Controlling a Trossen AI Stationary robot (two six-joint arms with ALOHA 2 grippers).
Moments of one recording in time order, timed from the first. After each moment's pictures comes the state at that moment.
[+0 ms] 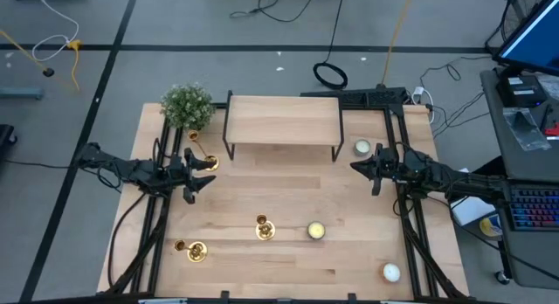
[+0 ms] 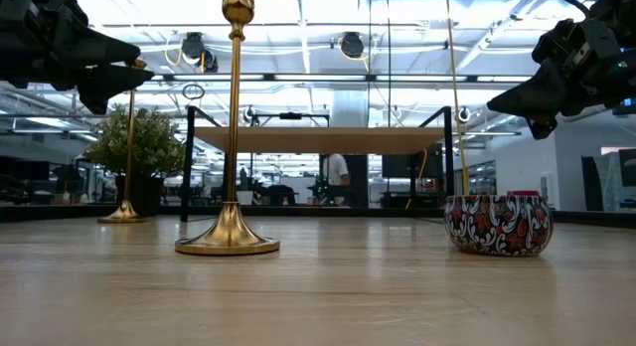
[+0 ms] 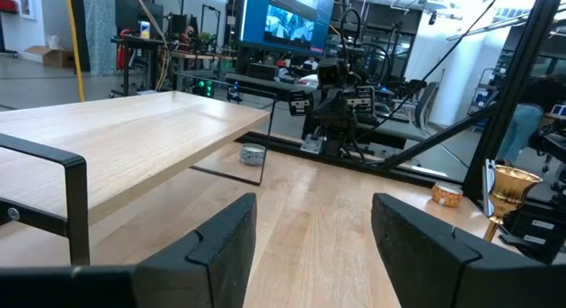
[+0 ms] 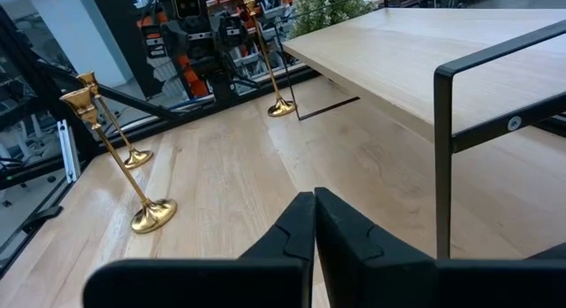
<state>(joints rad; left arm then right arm) -0.35 0.05 0.02 0.10 -0.52 -0.16 -0.16 0.07 0.10 -0.17 0.02 0.30</state>
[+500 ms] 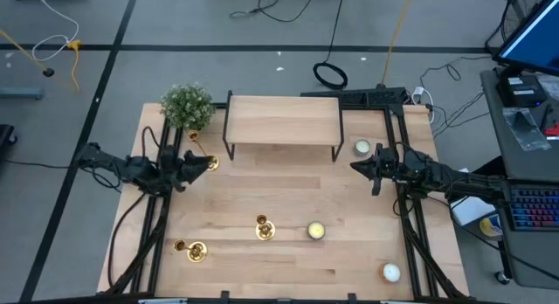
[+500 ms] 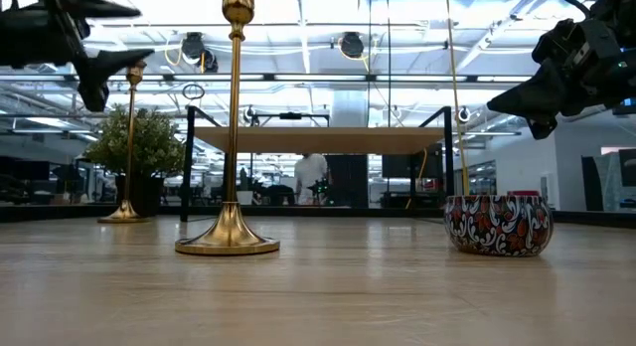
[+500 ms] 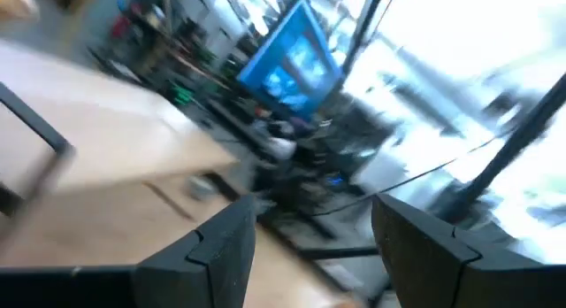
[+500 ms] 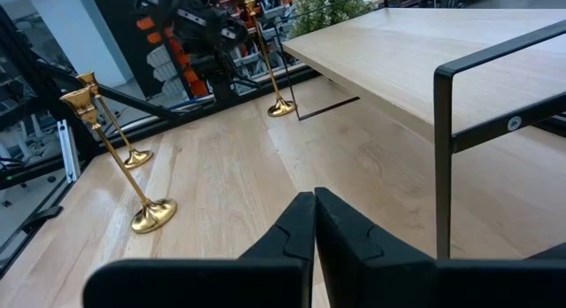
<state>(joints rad) -0.35 0.05 0.02 0.32 -0.53 -0.63 -0.16 0.07 0.10 -0.17 0.02 0.30</state>
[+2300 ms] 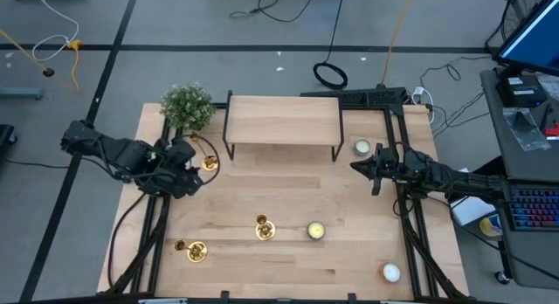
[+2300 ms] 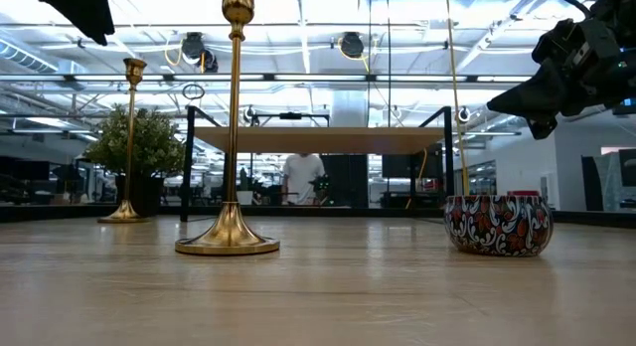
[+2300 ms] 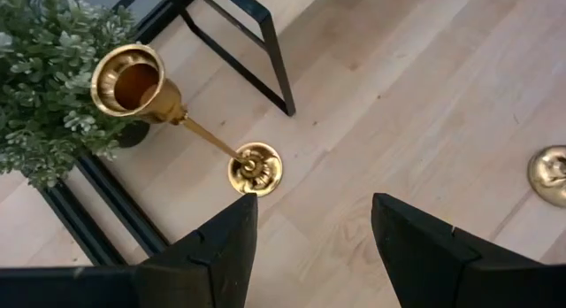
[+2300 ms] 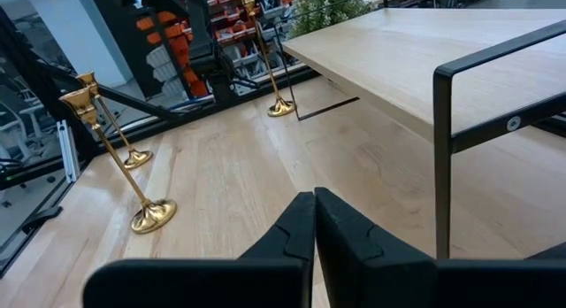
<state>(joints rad) -0.41 1.08 1.23 -1.57 -0.53 -1.10 -0.16 0.07 0.10 -0.16 0.03 0.30</state>
